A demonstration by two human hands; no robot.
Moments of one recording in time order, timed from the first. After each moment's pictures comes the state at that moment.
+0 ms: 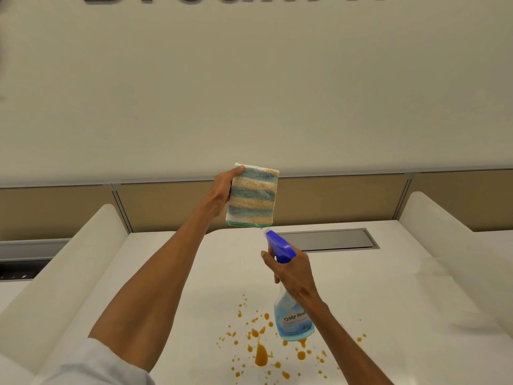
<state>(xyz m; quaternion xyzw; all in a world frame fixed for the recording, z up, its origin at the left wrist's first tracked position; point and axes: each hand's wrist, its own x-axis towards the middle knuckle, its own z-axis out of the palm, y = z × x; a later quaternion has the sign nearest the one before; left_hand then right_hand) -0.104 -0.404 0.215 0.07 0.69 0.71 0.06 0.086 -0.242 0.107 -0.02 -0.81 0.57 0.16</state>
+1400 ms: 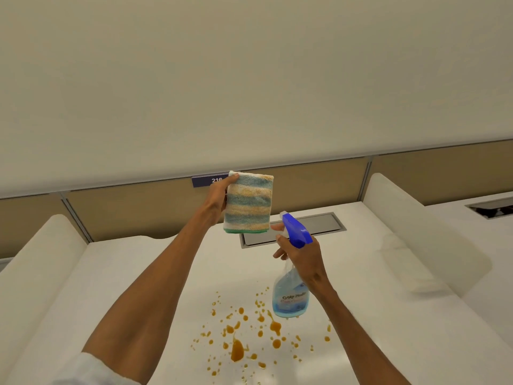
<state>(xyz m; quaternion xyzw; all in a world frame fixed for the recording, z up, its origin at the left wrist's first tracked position) -0.097 -0.322 0.176 0.07 0.67 0.73 0.12 0.100 -0.153 0.115 -0.05 -0.73 0.65 0.21</state>
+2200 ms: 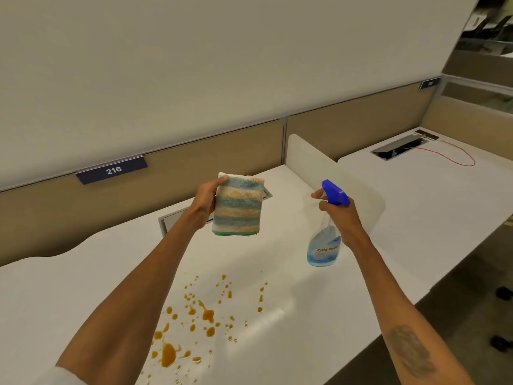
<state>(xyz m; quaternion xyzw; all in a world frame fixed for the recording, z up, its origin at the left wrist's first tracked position) -0.062 -0.123 0.098 0.12 0.68 0.67 0.28 0.170 0.130 0.080 -0.26 -0.73 0.57 0.27</state>
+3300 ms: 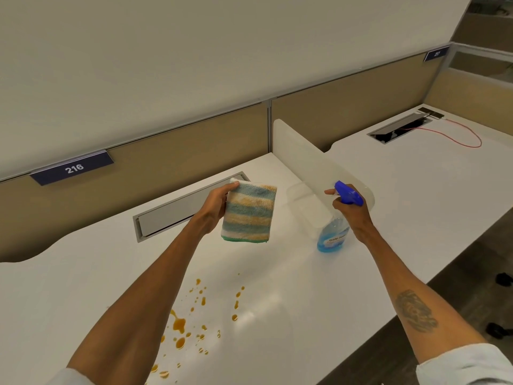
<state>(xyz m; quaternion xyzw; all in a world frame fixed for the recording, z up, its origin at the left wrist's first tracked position) -0.041 -0.013 0.051 0.13 0.68 0.64 0.34 0.177 0.271 0.017 -0.28 -0.78 0.50 0.26</state>
